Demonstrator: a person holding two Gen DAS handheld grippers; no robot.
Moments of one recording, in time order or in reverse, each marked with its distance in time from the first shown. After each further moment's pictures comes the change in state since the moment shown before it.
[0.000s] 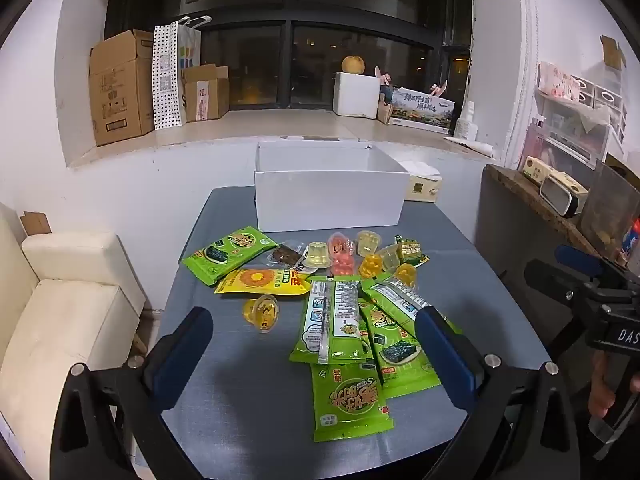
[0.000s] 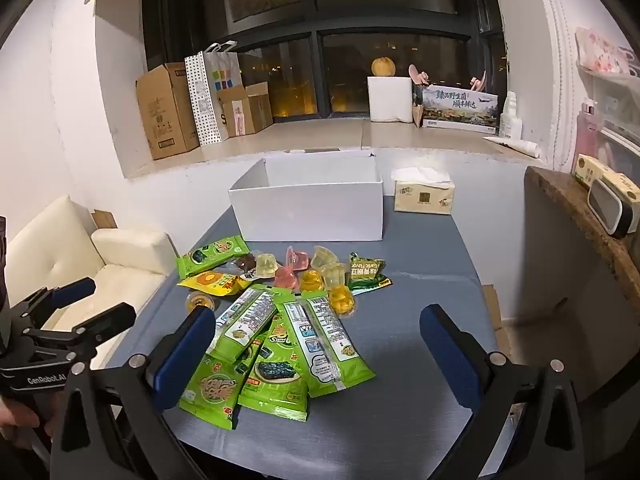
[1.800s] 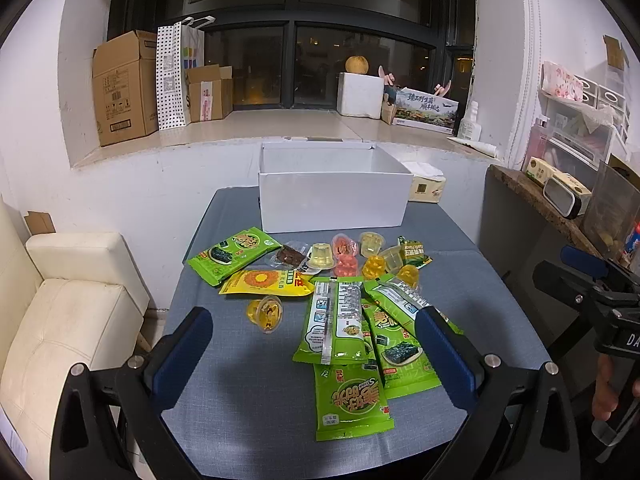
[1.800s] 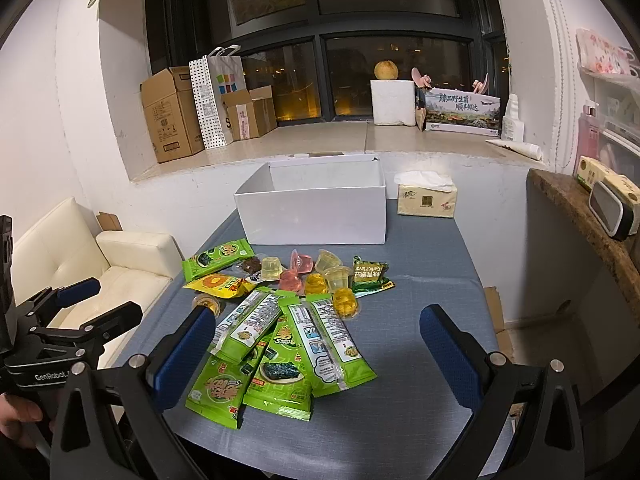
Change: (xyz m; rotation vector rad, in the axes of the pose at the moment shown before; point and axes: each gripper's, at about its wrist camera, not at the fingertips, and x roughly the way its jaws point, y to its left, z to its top) left arm -0.003 -0.003 0.003 0.003 0.005 0.023; right arm -0.009 0.000 0.005 0.010 -0.010 0.028
